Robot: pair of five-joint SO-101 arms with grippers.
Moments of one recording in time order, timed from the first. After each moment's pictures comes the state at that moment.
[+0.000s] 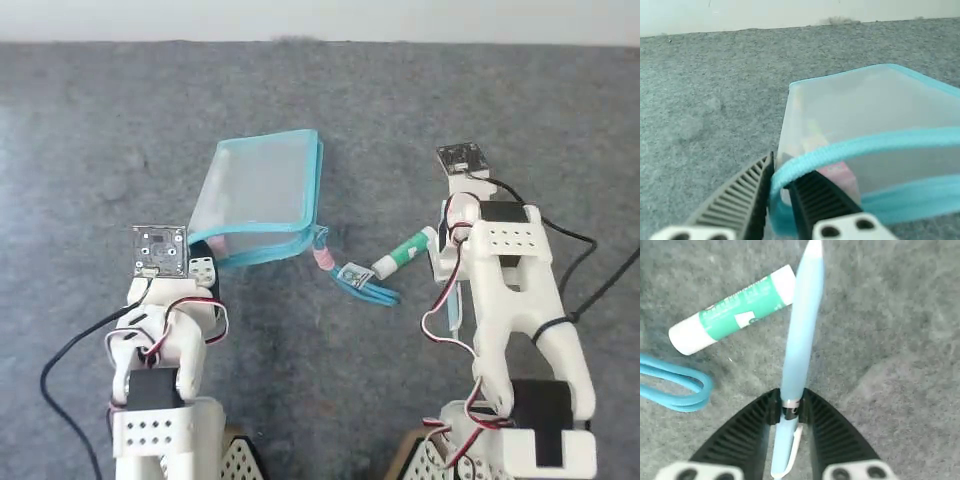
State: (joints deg) left arm -9.8 -87.0 86.8 42.3 0.5; right arm -2.1 -10.1 33.1 65.9 10.2
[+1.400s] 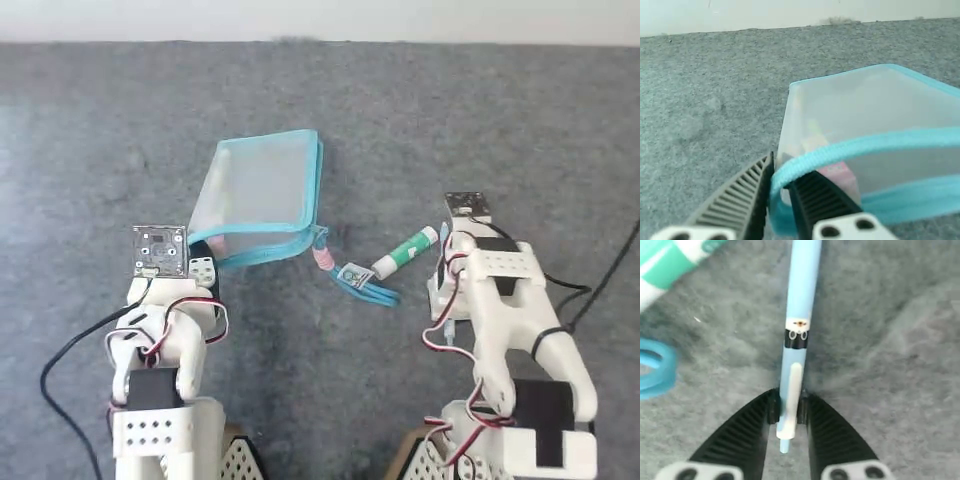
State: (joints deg) left arm -9.8 -87.0 86.8 42.3 0.5; right arm 0.1 -10.1 48.7 59.4 6.1
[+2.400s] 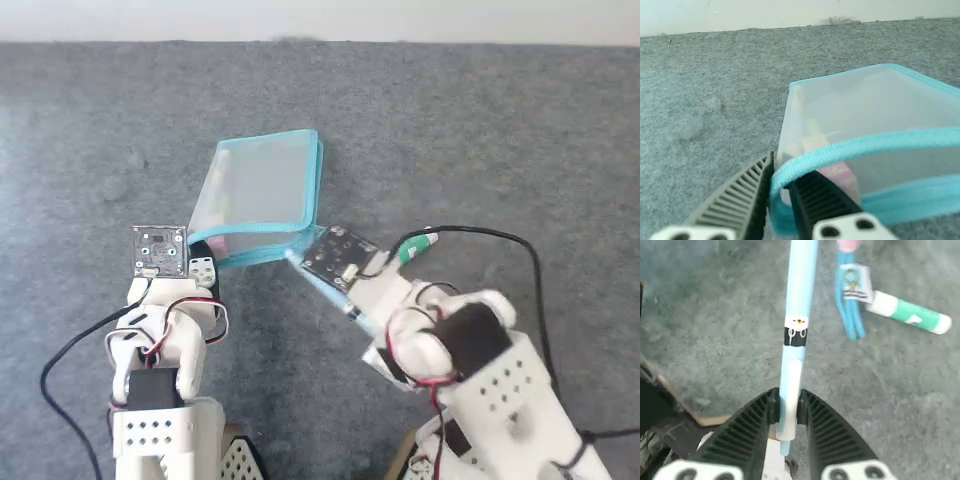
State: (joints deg) left arm -9.8 -87.0 86.8 42.3 0.5; right arm -39.0 -49.6 32.6 100.1 19.1
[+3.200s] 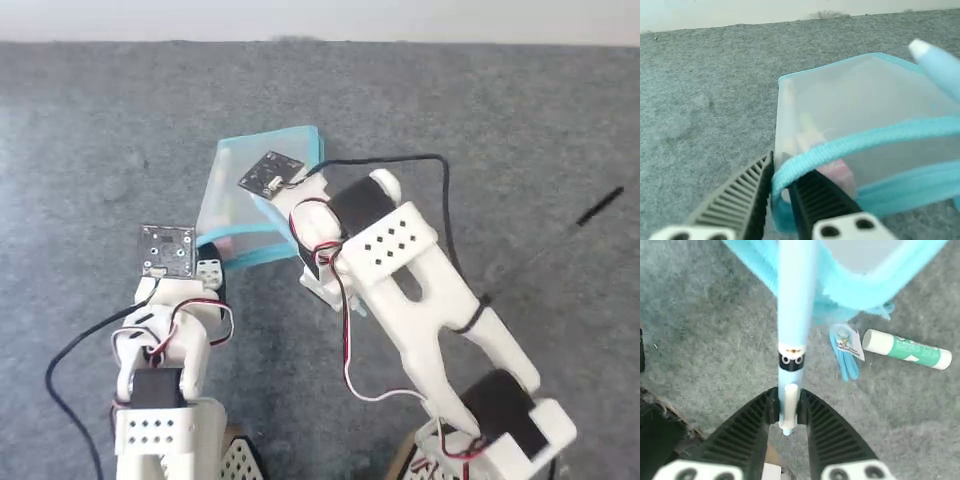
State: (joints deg) left arm -7.6 -87.0 87.9 42.3 0.5; right arm -40.1 -7.3 0.0 100.7 15.0
